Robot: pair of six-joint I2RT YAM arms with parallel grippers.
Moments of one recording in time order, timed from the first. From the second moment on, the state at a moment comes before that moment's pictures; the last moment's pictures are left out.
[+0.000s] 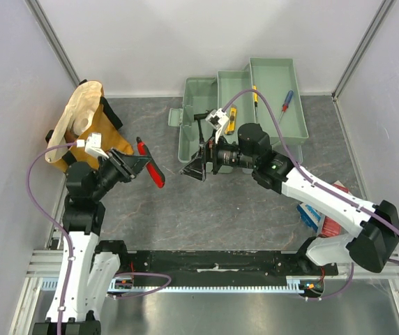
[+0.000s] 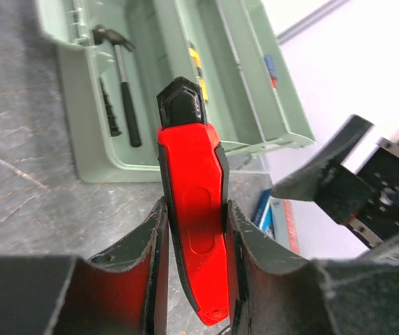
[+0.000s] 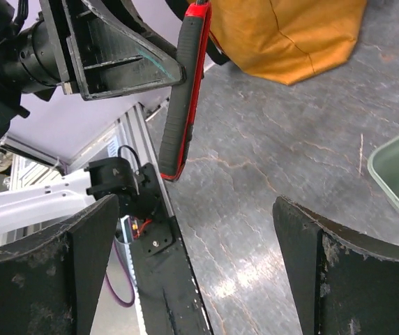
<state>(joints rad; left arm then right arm) 0.02 0.60 0.65 -0.20 0.53 -0.77 0.80 1.34 1.13 0.01 -0.47 0.43</state>
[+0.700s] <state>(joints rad) -0.50 1.67 1.55 -0.10 0.50 -0.62 0.79 0.95 1.08 -0.23 0.60 0.42</state>
